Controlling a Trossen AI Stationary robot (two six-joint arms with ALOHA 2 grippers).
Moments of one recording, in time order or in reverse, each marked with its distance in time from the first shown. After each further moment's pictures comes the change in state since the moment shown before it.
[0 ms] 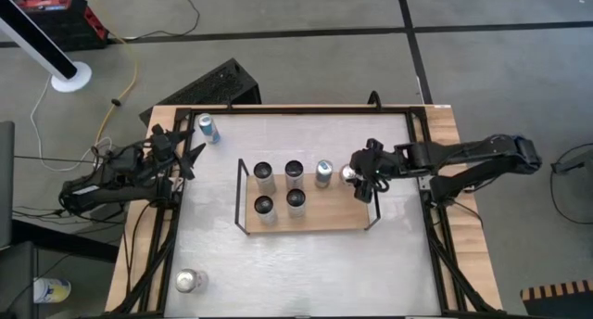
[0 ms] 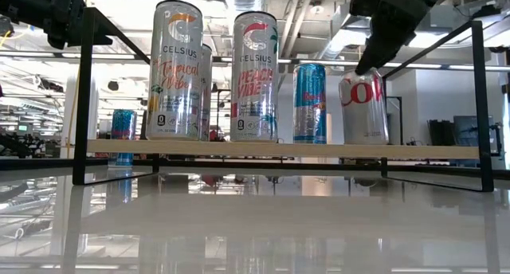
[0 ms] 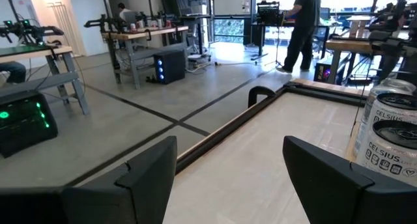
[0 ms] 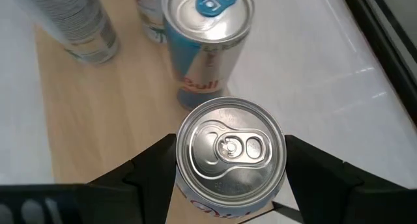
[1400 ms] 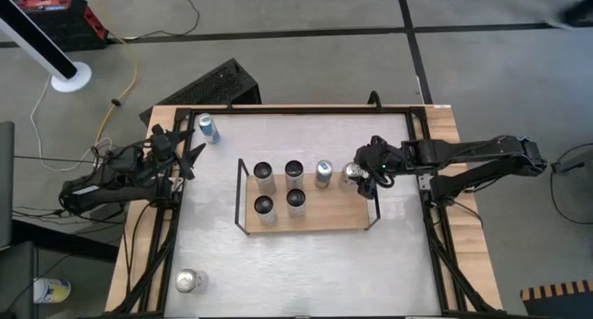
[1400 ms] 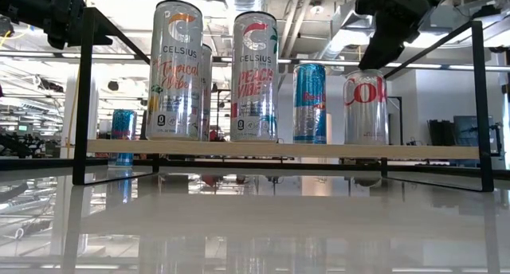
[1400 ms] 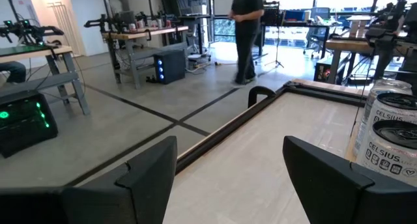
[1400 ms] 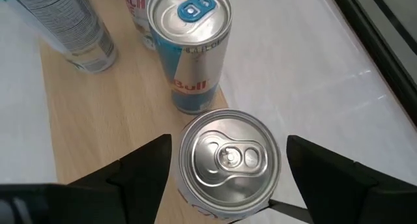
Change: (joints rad) left arm 0.000 0.000 0.000 0.000 0.000 0.000; right arm -0.032 -0.063 -0.027 0.006 -0.033 0.011
